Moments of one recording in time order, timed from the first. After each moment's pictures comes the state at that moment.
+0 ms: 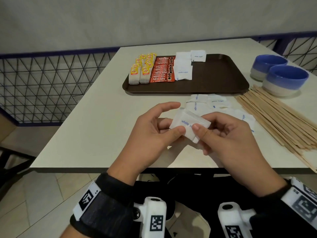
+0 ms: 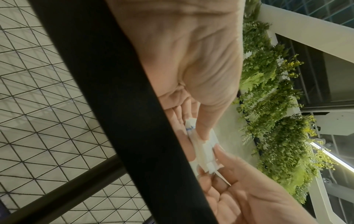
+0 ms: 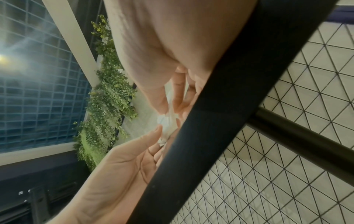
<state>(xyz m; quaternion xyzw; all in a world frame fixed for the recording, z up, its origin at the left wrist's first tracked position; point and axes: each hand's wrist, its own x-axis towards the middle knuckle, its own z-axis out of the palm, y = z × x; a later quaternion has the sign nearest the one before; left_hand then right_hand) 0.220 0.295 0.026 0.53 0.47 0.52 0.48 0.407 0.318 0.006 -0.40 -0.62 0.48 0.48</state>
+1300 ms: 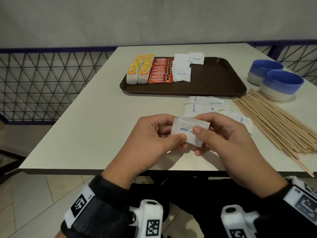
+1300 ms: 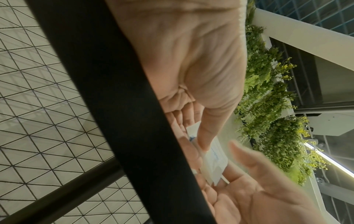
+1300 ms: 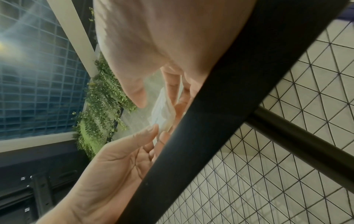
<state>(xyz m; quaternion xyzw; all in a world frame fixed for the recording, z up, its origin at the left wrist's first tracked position) 0.217 0.292 0.024 0.54 0.46 0.49 0.50 0.407 0.315 0.017 -0.41 -0.64 0.49 0.44</state>
